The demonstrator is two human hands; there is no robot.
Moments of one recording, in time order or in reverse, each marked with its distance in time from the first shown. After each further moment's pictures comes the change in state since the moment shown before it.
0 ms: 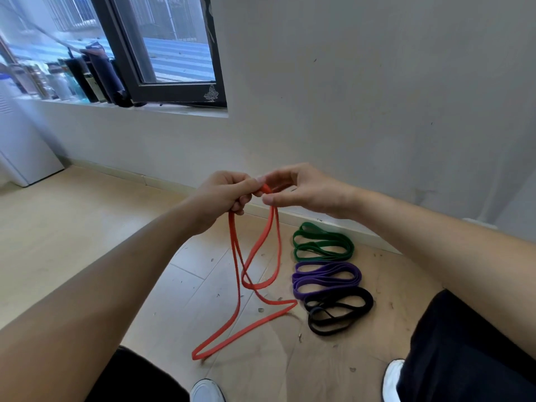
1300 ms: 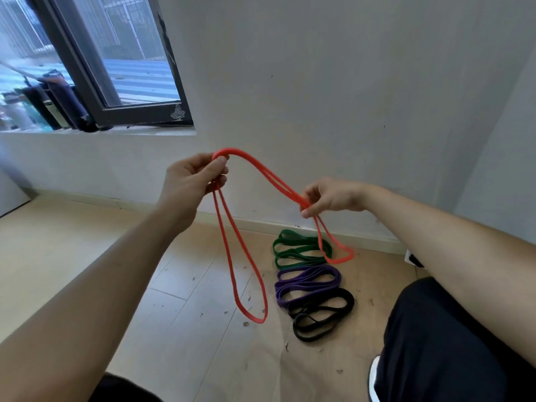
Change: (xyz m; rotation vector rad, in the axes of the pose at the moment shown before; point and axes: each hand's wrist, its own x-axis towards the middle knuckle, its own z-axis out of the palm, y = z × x) left_hand 0.026 0.030 0.019 -0.133 0.336 0.180; right_hand -0.038 0.073 -0.091 -0.197 -0.029 0.370
